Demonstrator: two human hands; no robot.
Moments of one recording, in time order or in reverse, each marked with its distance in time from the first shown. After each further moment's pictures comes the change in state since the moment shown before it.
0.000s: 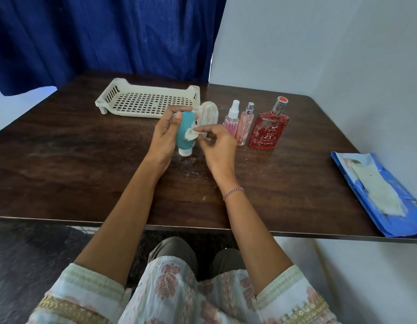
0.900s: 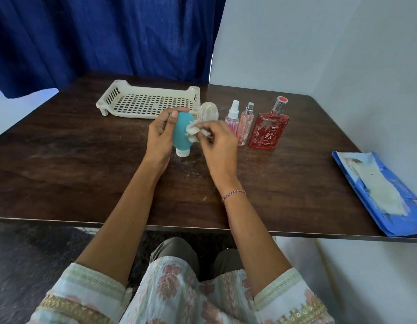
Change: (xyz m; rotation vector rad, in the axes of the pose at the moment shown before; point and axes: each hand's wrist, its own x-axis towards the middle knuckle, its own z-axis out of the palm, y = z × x) left_hand 0.004 -0.002 -0.001 0.059 0.104 0.053; right_hand -0.006 -0.010 -0.008 -0.183 0.056 -0.242
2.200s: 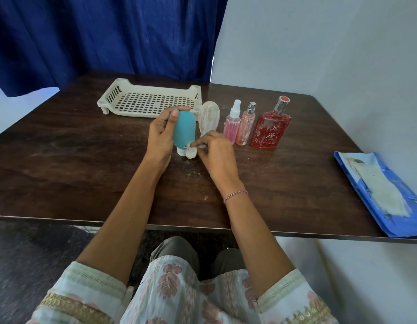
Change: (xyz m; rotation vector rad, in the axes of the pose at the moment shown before) left_hand 0.001 -0.003 -0.003 0.041 0.024 -0.020; right_hand -0.004 0.013 0.009 -0.217 -0.295 -0.005
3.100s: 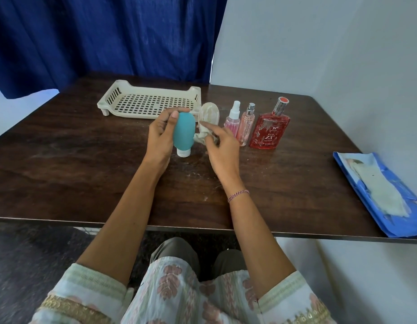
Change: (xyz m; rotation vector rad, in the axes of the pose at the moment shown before) left_hand -0.002 0.002 0.001 0.008 -0.013 0.005; right_hand 0.004 0.003 -0.008 0.353 0.119 0.230
